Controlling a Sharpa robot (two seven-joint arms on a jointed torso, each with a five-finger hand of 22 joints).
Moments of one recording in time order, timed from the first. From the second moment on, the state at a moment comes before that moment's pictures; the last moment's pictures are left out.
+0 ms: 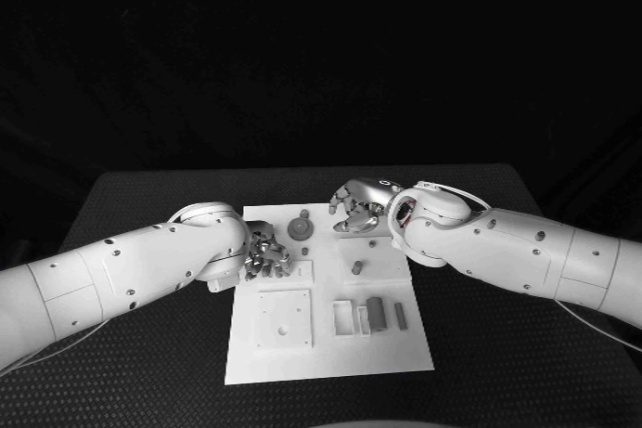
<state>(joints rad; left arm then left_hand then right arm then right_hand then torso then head) 1.26 -0.55 -0.12 1.30 -1.05 0.15 -0.57 0.79 0.07 0.63 -0.28 0.21 1.13 0.05 0.24 0.69 1.24 -0.06 0.85 0.68 1.10 -0.13 1.29 0.57 0.02 1.27 -0.23 0.54 1.31 1.15 -0.68 0.03 1.39 -1.51 -0.23 -0.17 1.08 -0.14 0.62 -0.21 0.15 0.84 0.15 0.23 0.53 1.01 0.05 1.24 1.09 1.29 -0.07 1.41 0.95 0.18 1.26 -0.06 0.89 1.31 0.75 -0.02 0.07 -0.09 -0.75</state>
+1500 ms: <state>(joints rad) 1.27 -0.51 -0.12 1.29 -1.14 0.22 -0.60 0.78 0.08 0.59 -0.25 0.24 1.16 0.04 0.26 0.70 1.25 -0.06 0.89 0.70 1.11 -0.13 1.33 0.59 0.02 1.29 -0.23 0.61 1.31 1.15 -0.67 0.03 1.39 -1.51 -0.22 -0.17 1.08 -0.14 0.62 -0.21 0.15 0.84 0.16 0.23 0.53 1.01 0.05 1.24 1.09 1.29 -0.07 1.41 0.95 0.18 1.26 -0.06 0.89 1.31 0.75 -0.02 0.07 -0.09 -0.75</state>
